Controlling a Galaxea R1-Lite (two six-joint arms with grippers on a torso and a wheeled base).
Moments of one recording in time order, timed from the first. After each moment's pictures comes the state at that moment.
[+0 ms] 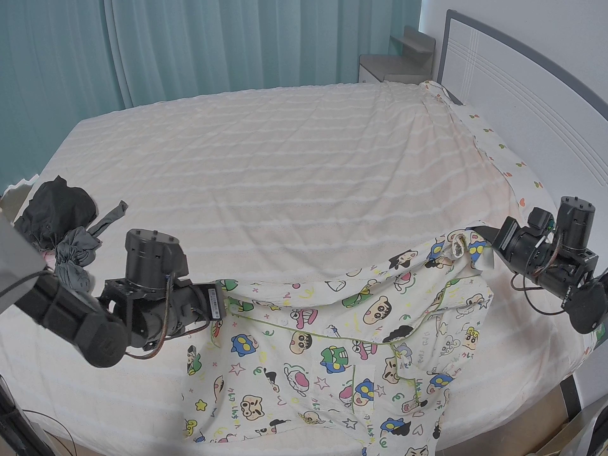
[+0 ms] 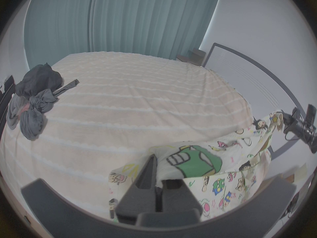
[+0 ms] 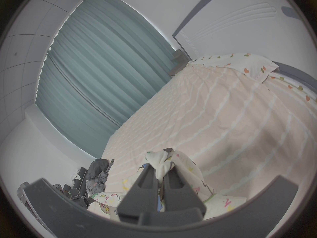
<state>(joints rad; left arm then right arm) -0.43 1.84 -0.65 -0.64 0.15 -0.35 0.13 1.74 -0.54 -1.02 0.19 0.66</state>
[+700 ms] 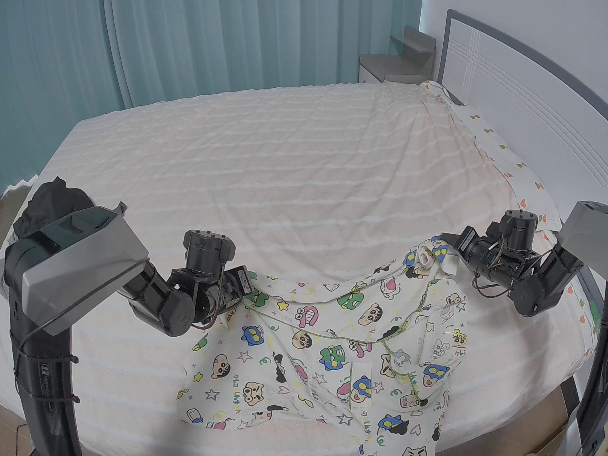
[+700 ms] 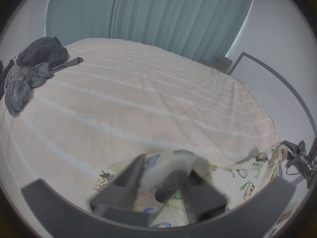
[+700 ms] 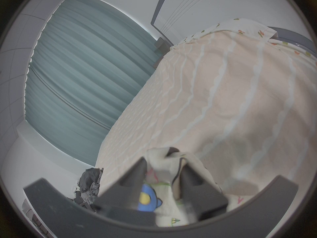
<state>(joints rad) -0.38 2.28 -1.04 -0.66 0.24 -0.54 0.10 2.20 -0.85 -1.10 0.20 0.77</state>
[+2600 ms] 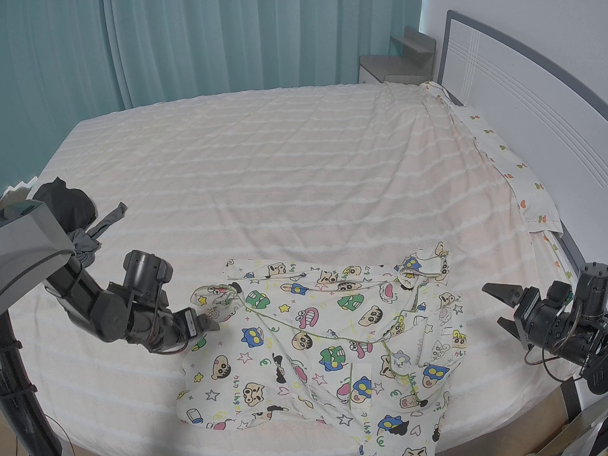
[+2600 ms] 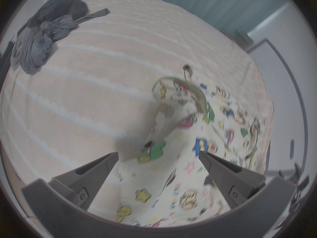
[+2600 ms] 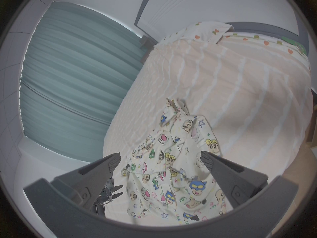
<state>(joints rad) -0.21 2.04 -0.75 -0.34 -0.08 -0.58 0.13 1.59 -0.13 -1.08 0.19 0.90</state>
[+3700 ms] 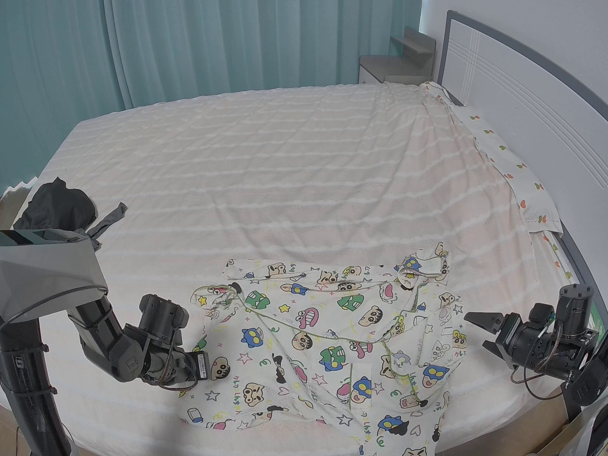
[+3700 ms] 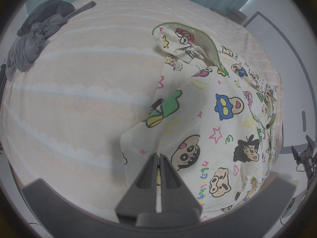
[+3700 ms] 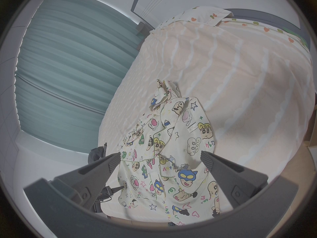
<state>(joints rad) -0.28 2.16 -0.54 -0.57 -0.03 -0.46 0.17 1.79 -0.02 -1.28 0.21 0.87</state>
